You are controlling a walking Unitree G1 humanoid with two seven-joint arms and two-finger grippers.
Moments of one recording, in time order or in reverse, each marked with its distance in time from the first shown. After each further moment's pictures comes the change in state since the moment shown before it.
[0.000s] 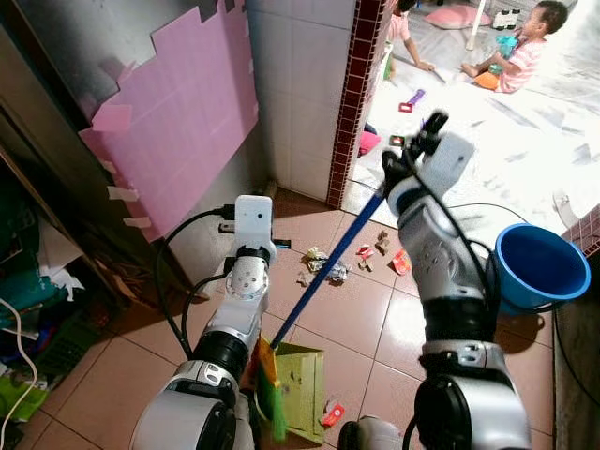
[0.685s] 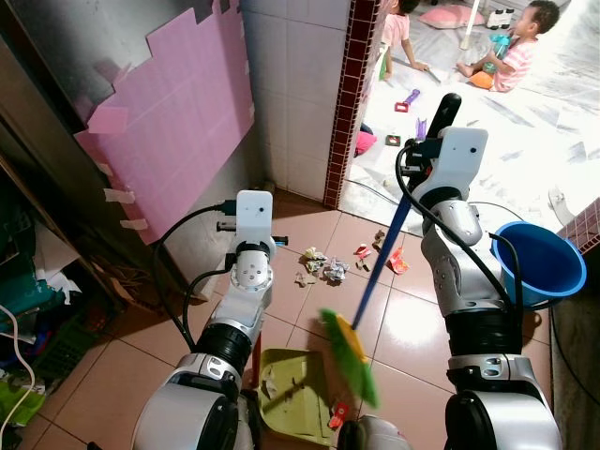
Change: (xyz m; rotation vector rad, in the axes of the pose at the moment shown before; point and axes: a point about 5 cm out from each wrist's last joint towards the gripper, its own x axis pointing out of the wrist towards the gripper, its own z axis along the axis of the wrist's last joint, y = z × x) left arm 0.005 0.002 0.001 0.056 0.072 0.135; right arm -0.011 -0.019 0.011 -0.445 -0.132 -0.016
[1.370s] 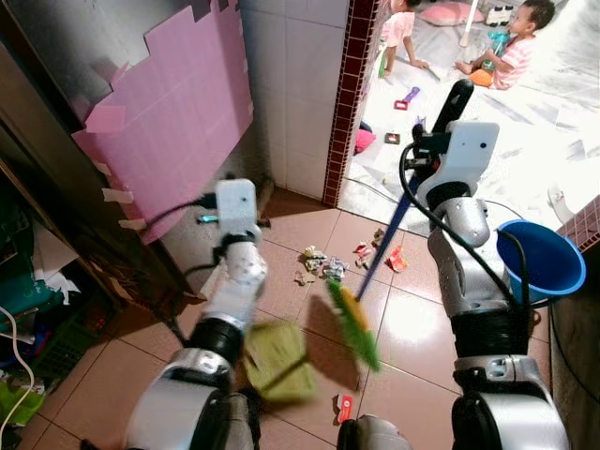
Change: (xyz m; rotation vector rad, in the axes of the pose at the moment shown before) left arm 0.006 0.026 0.024 -0.005 -0.183 0.114; right arm -0.004 -0.004 0.006 -0.025 -0.102 0.019
